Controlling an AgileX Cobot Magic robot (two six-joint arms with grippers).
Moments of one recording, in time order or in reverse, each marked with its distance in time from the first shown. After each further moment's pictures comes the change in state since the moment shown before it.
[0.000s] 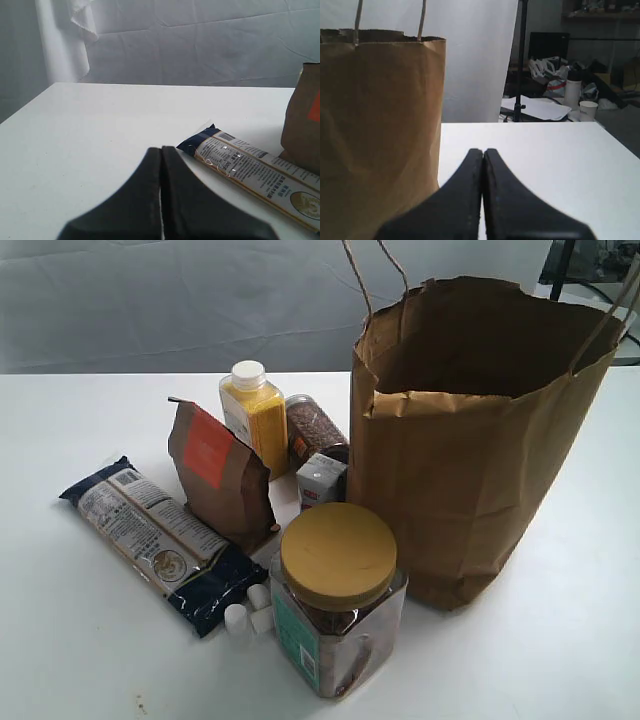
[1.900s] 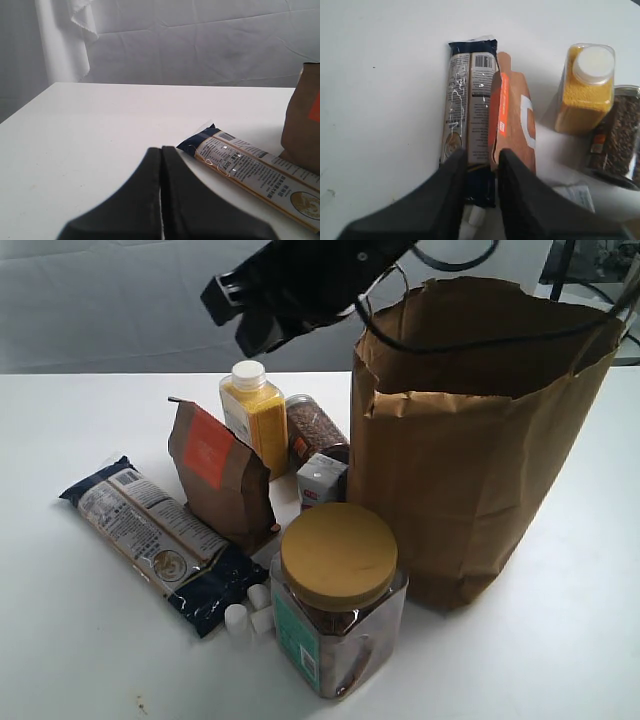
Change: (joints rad) left arm 0.000 0.000 0.000 0.000 0.000 0.000; right arm 0.680 1.846 -1.851 0.382 0.908 -0.269
